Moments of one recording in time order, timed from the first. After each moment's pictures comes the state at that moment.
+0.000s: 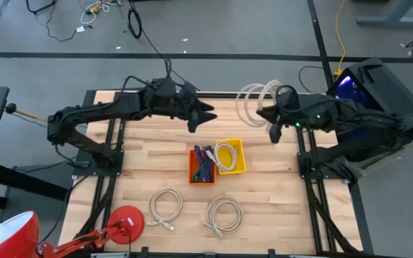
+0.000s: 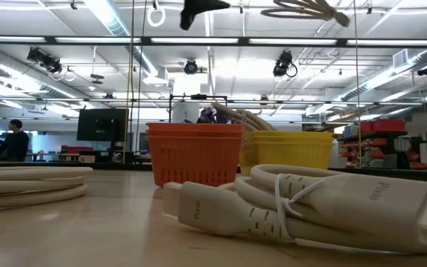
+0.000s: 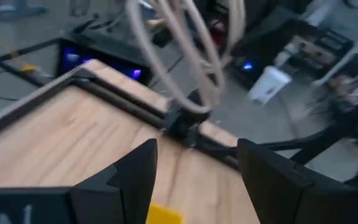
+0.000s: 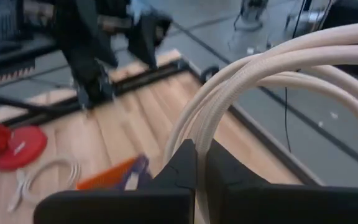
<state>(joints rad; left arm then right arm) 0.24 1.42 1.36 -0.14 0.16 -0.46 0.03 1.06 1.40 -0.79 0.40 0.29</state>
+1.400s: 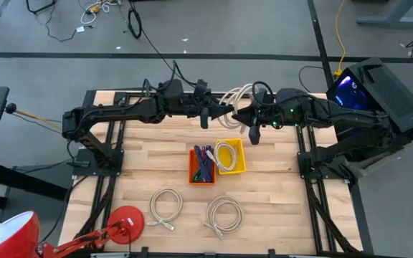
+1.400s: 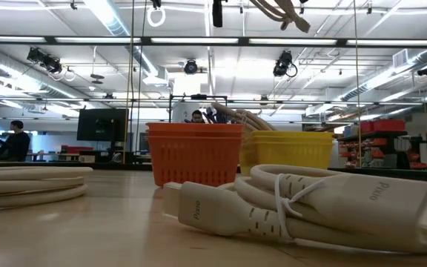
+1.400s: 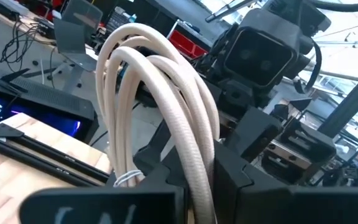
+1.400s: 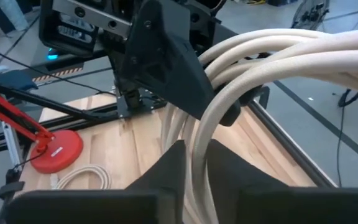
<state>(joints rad) 0.24 1.59 1.36 0.36 0.24 -0.59 -0.05 1.22 1.39 -0.53 0.14 0.17</state>
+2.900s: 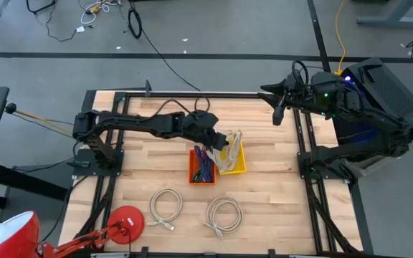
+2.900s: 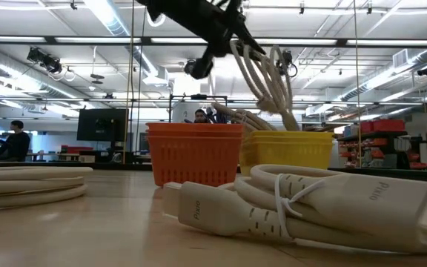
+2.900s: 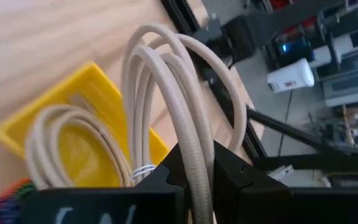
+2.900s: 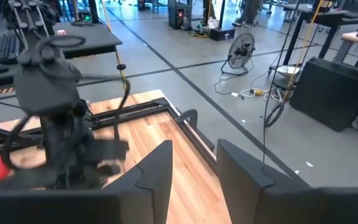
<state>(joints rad) 0.09 1.72 1.35 -0.14 0.09 -0.98 -0.22 1.02 1.40 -0.63 0.22 0.02</state>
